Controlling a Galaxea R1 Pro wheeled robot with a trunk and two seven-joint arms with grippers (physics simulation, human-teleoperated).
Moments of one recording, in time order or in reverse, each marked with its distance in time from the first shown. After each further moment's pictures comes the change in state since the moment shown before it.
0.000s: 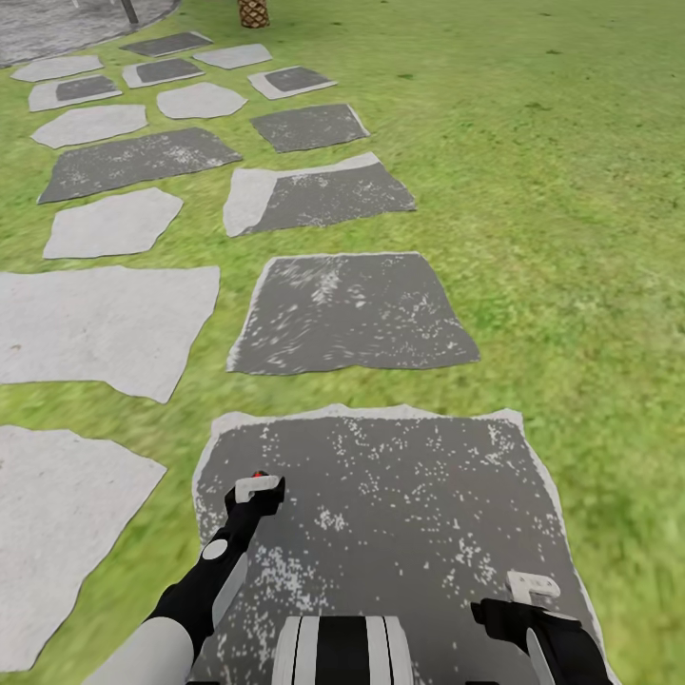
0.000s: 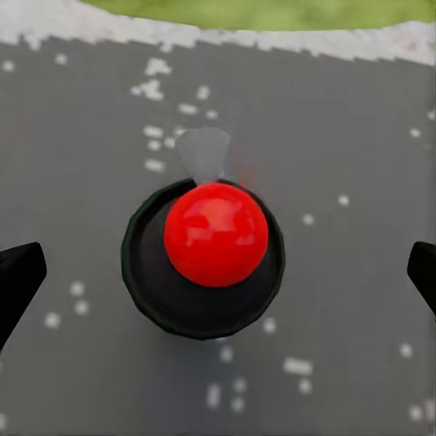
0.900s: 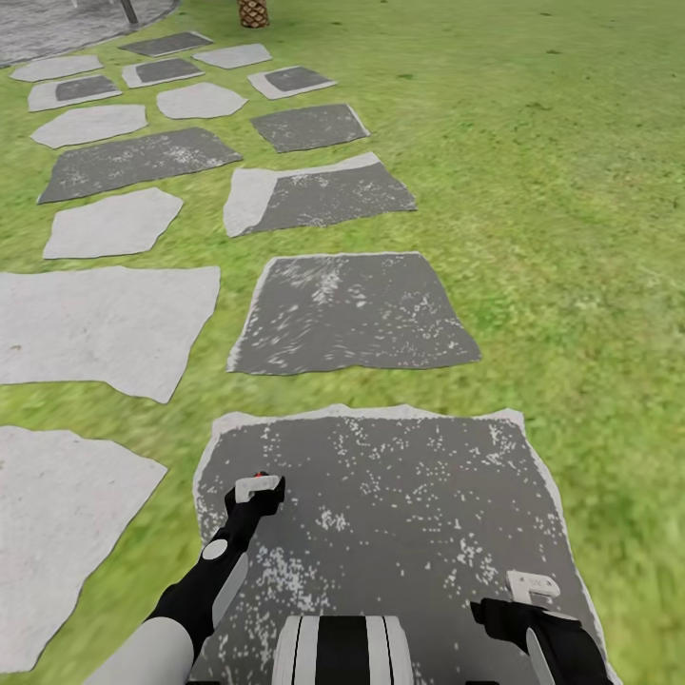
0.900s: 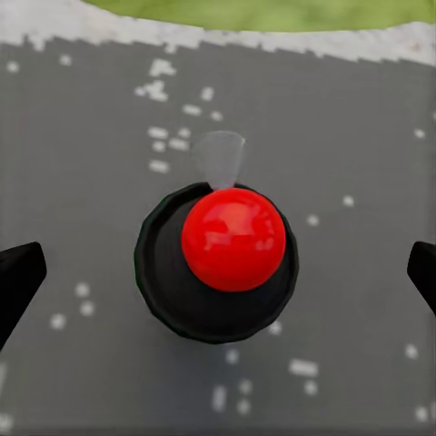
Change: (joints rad) left arm 0.000 0.000 0.000 0.000 0.000 0.000 0.000; right arm -0.001 0.000 0.001 0.000 0.000 0.000 0.000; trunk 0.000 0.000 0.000
